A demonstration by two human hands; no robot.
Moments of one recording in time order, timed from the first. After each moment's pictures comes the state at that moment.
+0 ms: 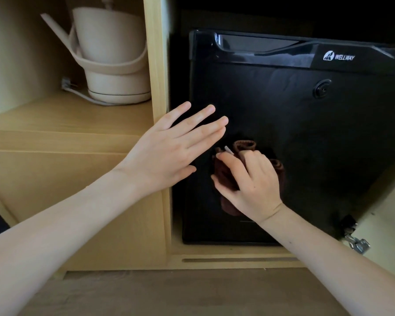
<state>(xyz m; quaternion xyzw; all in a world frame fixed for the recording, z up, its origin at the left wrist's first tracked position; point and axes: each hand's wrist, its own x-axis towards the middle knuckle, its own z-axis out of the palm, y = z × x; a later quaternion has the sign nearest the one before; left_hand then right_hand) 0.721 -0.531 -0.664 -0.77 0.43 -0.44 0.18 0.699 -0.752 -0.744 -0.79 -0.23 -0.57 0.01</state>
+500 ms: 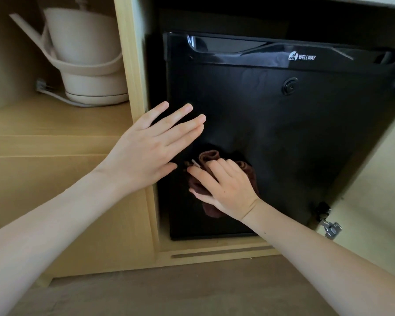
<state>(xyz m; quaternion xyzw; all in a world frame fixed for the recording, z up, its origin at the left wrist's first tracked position) 0.718 -0.533 -0.660 -0.77 0.43 -0.43 0.17 0.695 -0.755 -0.758 -0.80 -0.29 -0.51 -0.06</state>
